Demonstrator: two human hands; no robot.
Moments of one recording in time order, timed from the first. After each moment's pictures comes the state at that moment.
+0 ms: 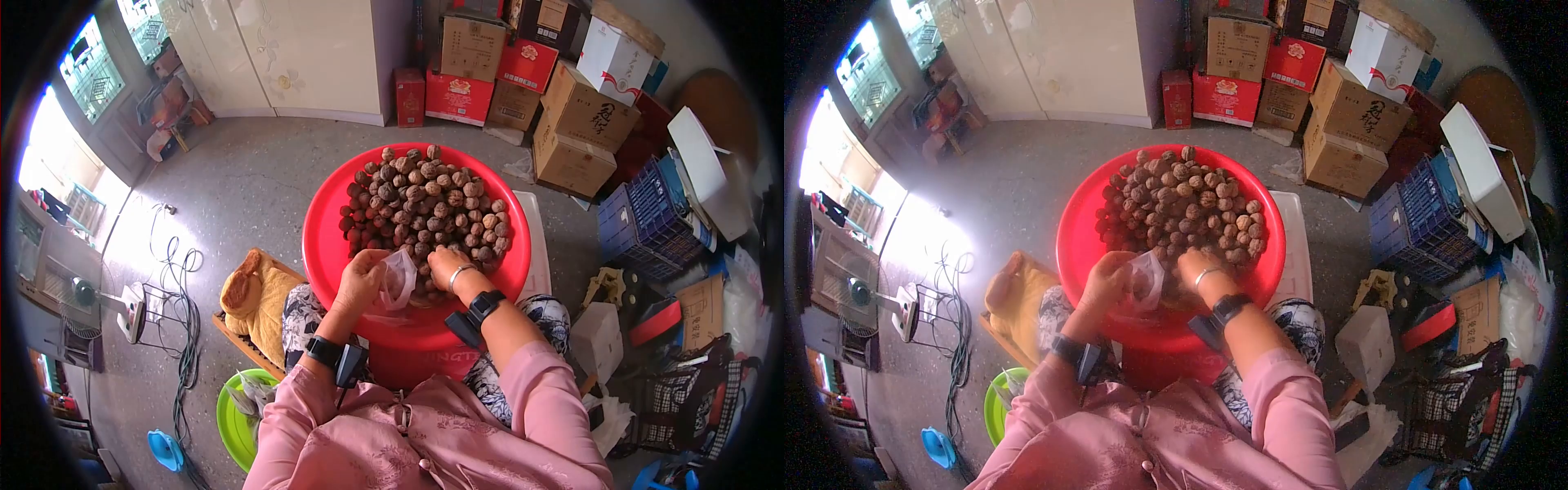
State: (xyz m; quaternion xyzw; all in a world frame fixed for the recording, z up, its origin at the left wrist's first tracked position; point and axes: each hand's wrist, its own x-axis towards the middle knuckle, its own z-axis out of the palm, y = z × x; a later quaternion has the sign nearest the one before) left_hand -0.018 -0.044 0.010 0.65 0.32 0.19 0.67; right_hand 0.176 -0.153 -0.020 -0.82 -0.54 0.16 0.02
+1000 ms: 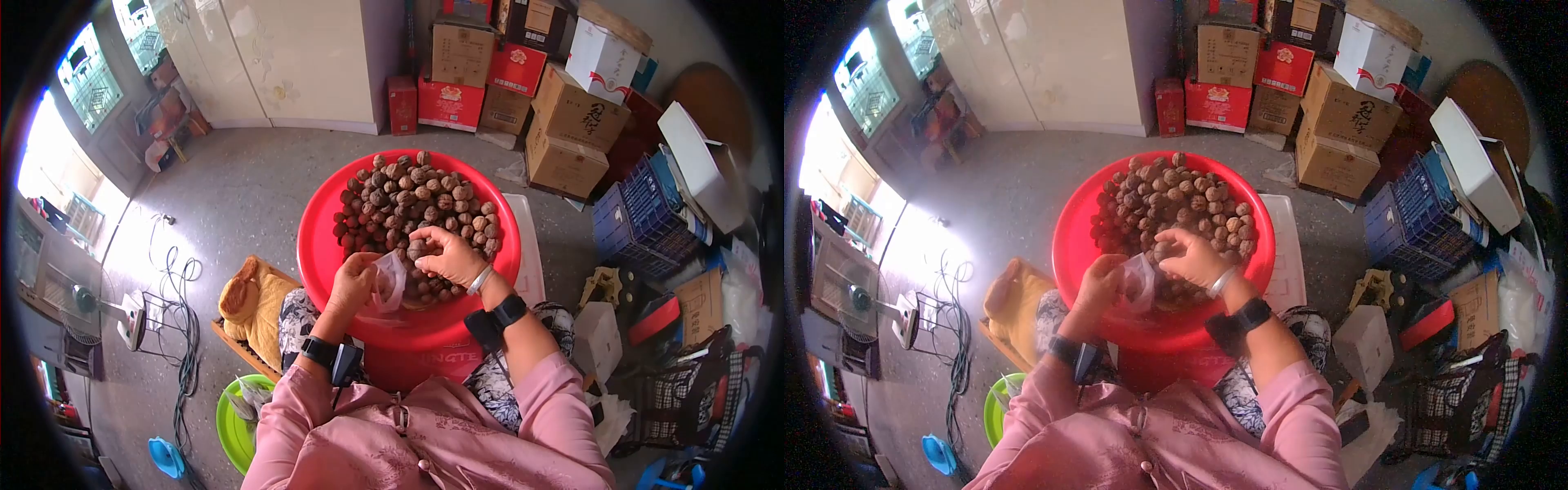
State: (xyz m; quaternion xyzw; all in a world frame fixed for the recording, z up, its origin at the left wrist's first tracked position) left_hand -0.018 -0.047 0.016 0.66 0.34 0.19 0.64; right_hand 0.177 -0.183 0.051 -0.59 -0.41 0.43 0.55
